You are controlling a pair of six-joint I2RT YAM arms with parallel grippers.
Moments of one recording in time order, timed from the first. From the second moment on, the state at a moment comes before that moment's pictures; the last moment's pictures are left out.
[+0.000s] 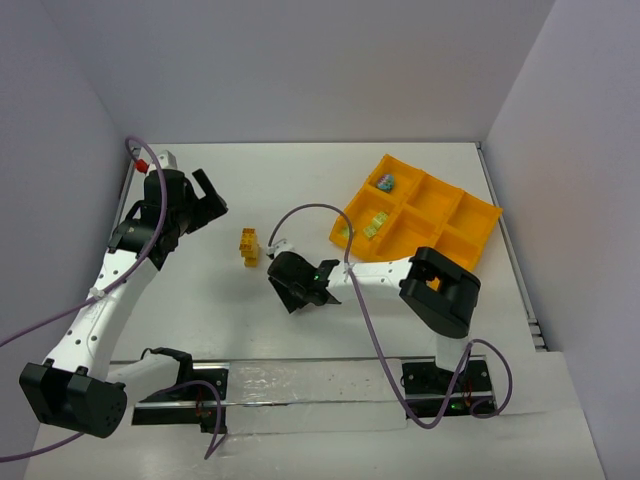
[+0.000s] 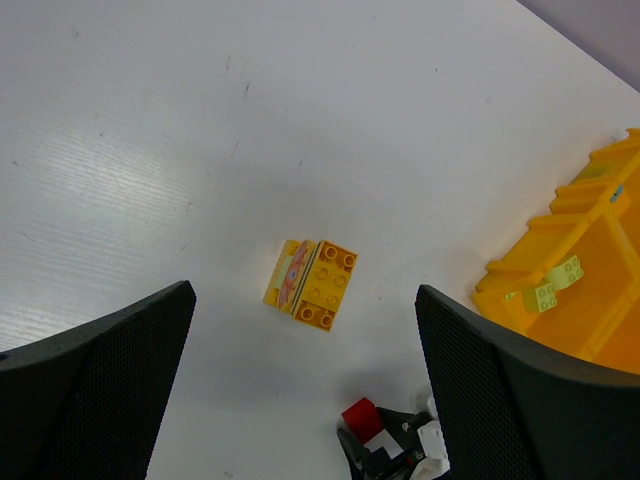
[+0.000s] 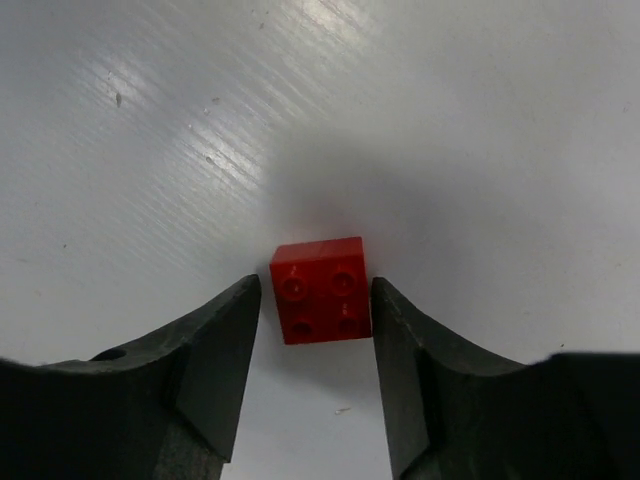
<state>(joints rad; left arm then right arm) -0.27 1.11 1.12 -0.62 -0.20 -0.62 1.09 1.84 1.10 -0.25 0.22 0.42</state>
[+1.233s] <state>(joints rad) -0.26 1.13 1.14 -0.62 -0.16 -0.61 0.06 1.55 1.14 -0.28 0.15 0.45</state>
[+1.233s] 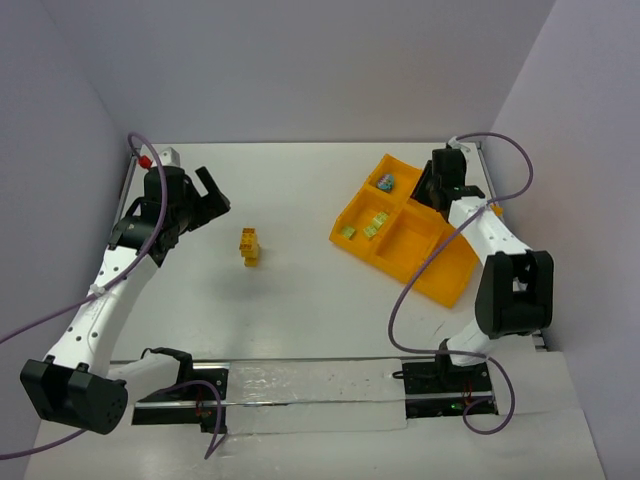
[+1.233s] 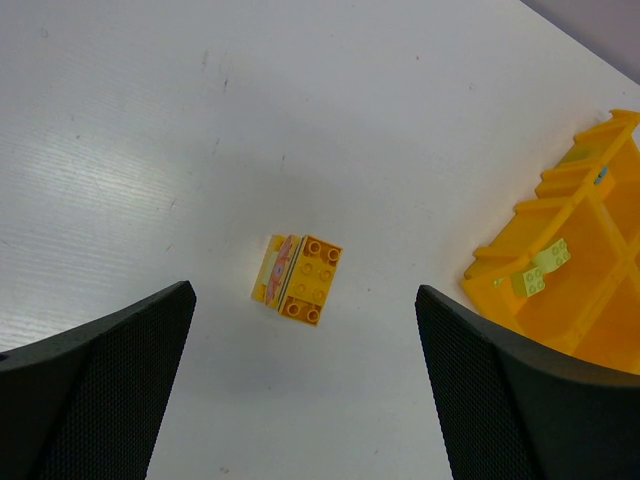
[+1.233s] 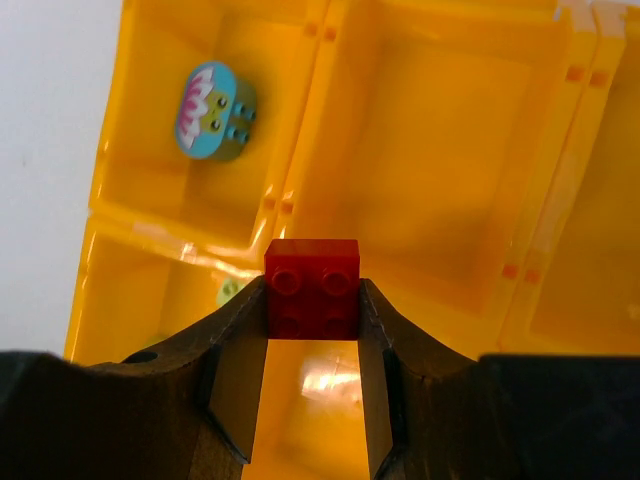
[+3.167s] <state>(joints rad) -0.45 1.62 1.18 -0.65 -0.21 -0.54 0.39 1.33 1.07 -0.31 0.14 0.44</state>
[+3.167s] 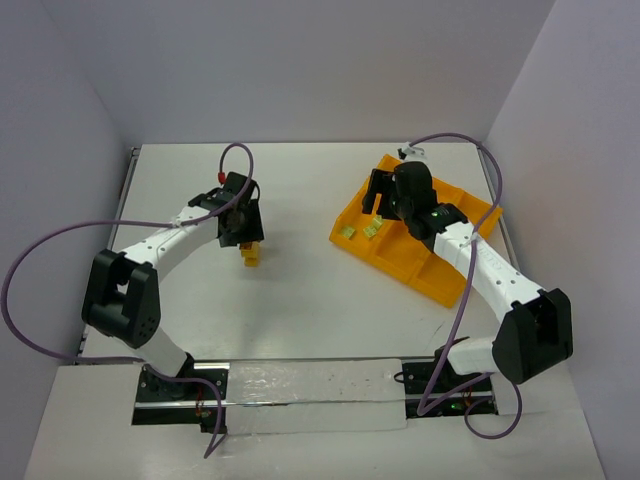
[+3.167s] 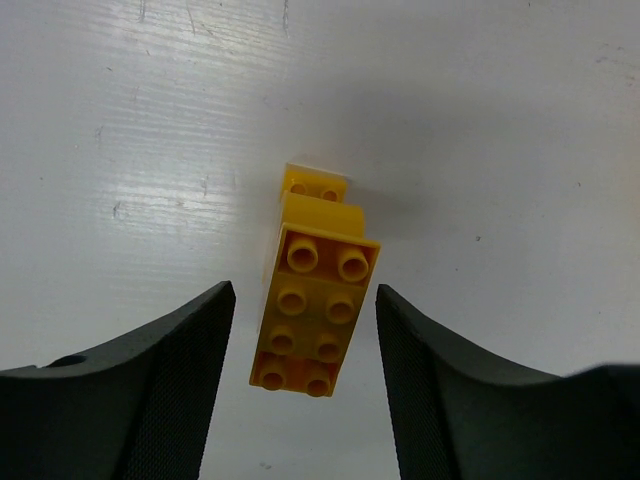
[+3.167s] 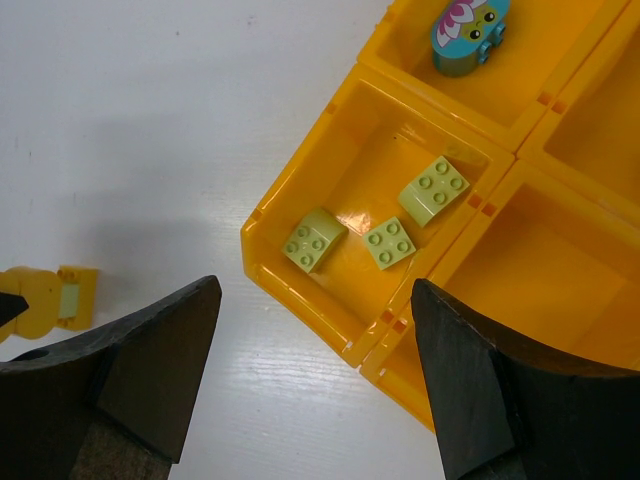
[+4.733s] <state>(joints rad) -0.24 1.15 0.97 0.09 0.93 -0.77 0.40 1.15 0.93 0.13 -0.93 0.50</state>
